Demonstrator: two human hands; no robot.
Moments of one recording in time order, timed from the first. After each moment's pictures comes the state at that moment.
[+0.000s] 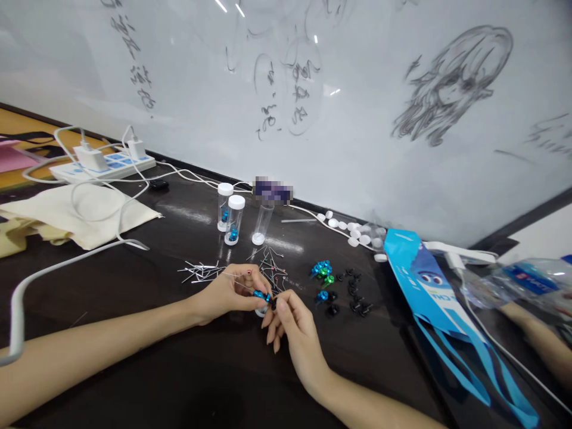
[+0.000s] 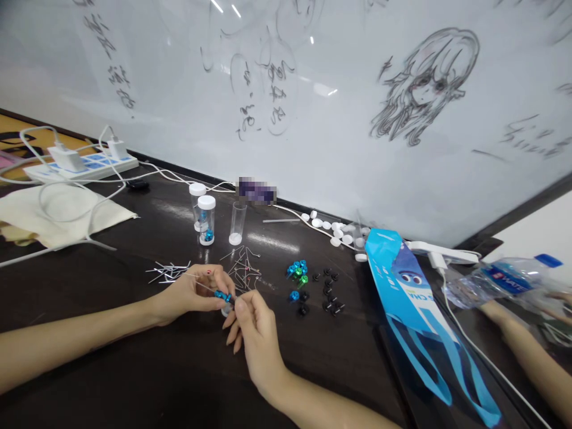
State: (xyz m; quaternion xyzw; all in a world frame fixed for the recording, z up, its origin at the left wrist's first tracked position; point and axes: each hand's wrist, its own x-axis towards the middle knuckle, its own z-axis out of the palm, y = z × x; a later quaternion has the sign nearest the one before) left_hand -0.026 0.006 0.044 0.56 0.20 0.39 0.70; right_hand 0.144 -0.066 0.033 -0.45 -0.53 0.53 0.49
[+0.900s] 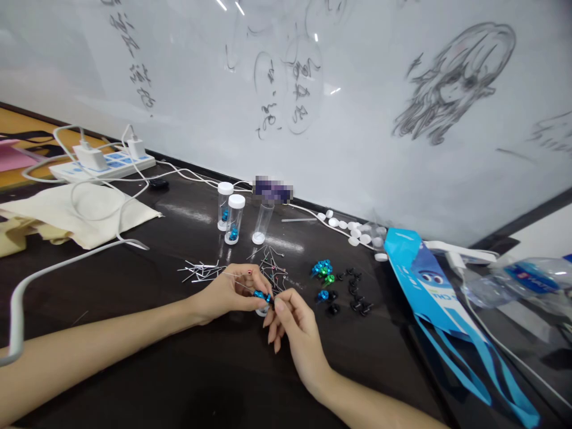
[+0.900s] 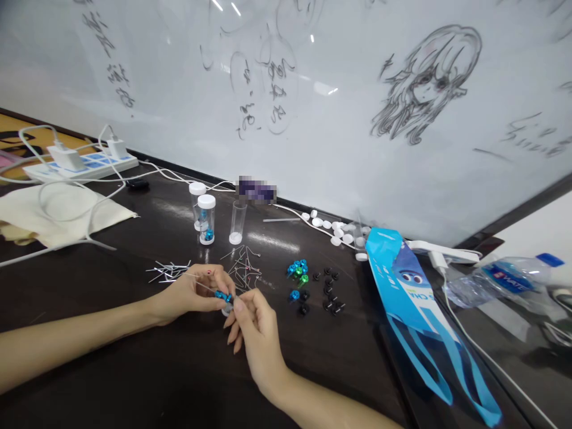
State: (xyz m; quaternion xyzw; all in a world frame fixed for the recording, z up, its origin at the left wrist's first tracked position) left_hand -0.027 0.005 0.044 0.57 0.22 0.39 0.69; right_hand 0.144 -0.066 0.037 -0.45 -0.52 0.54 0.49
